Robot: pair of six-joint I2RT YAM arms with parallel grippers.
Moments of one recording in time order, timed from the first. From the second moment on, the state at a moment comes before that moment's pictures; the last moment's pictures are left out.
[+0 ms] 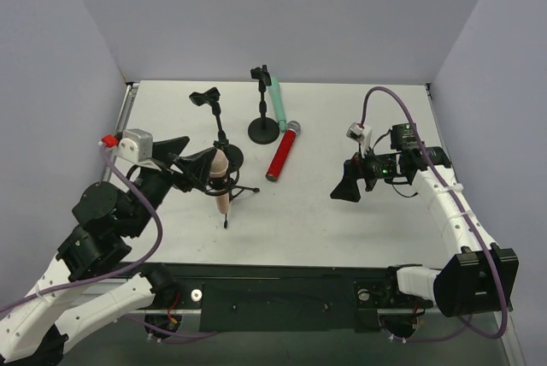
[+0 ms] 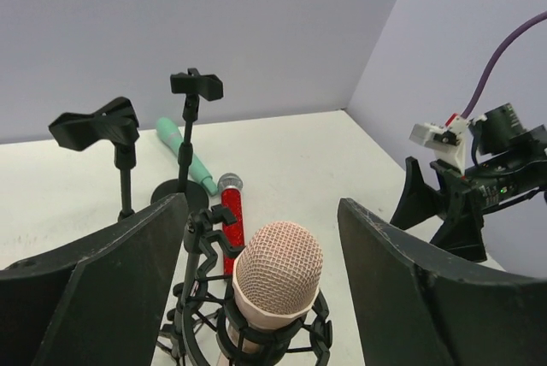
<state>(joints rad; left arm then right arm) -0.85 0.61 1.00 -0.23 -0.36 -0.22 0.10 1.23 1.01 -0.84 -0.89 -0.47</state>
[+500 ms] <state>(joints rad) -0.85 0.56 1.09 -0.36 -0.39 -0.16 0.10 1.25 1.02 -0.89 -0.89 -0.53</state>
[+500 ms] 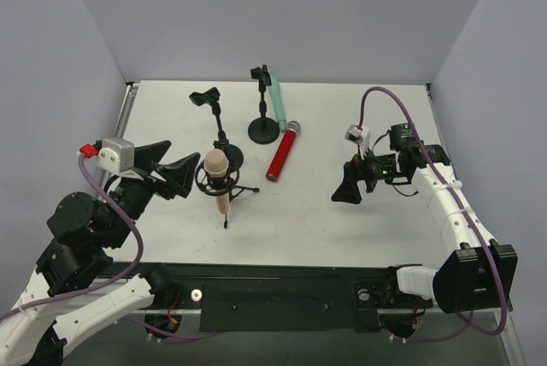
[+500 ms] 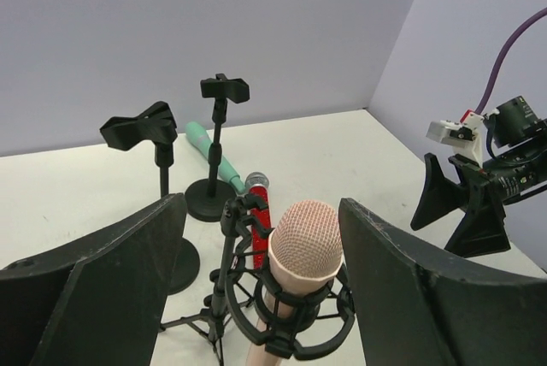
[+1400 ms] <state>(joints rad) -0.86 0.18 0.64 -0.42 -0.58 -0.14 0.37 1.33 1.05 -0.99 -0.87 -0.85</state>
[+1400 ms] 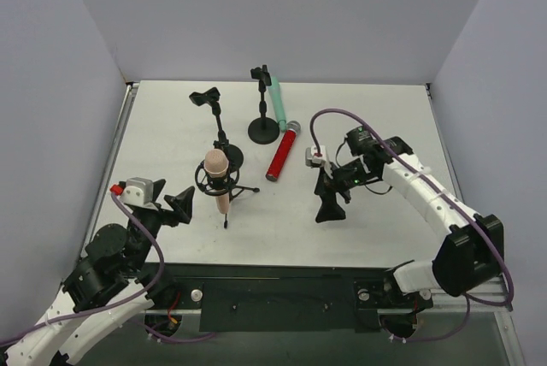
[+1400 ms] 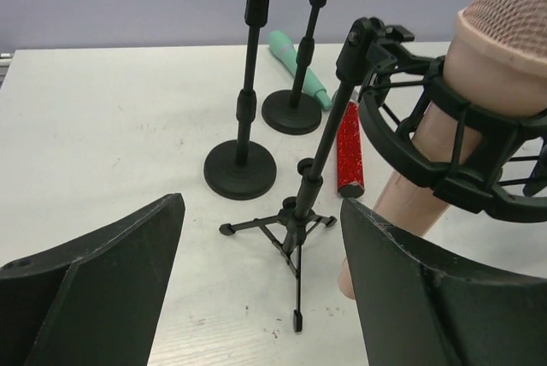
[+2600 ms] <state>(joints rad) -0.85 0.20 0.56 -0.43 -0.66 -0.11 0.67 1.95 1.29 0.76 -0.81 0.64</state>
